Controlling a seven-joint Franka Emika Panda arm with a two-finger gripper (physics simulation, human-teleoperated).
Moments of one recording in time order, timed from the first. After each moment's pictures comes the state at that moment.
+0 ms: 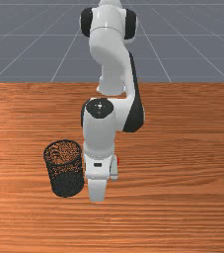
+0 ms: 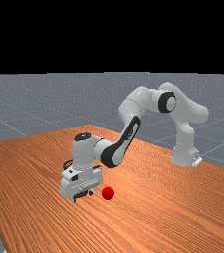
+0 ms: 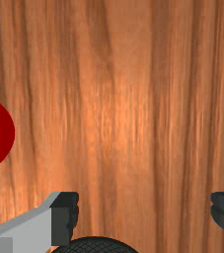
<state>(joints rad) -0.03 1.01 -0.03 -1.26 -0.03 2.28 -0.81</state>
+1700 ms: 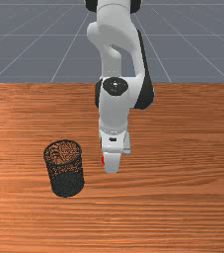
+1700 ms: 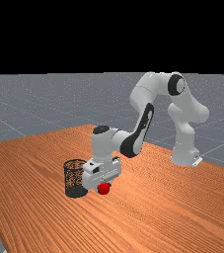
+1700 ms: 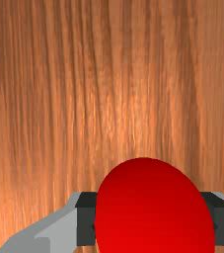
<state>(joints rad) 0.03 0.72 -0.03 -1.69 -0.03 2.35 -0.74</state>
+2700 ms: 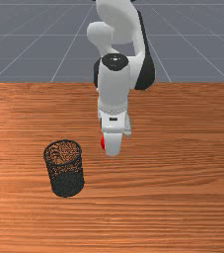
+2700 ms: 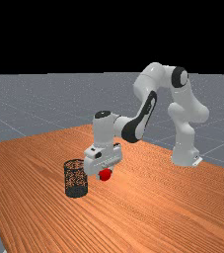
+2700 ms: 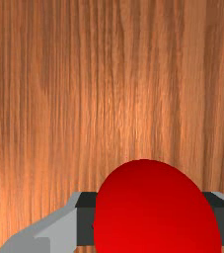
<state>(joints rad) 0.02 0.58 -0.02 -1.75 -0.04 2.27 -0.79</state>
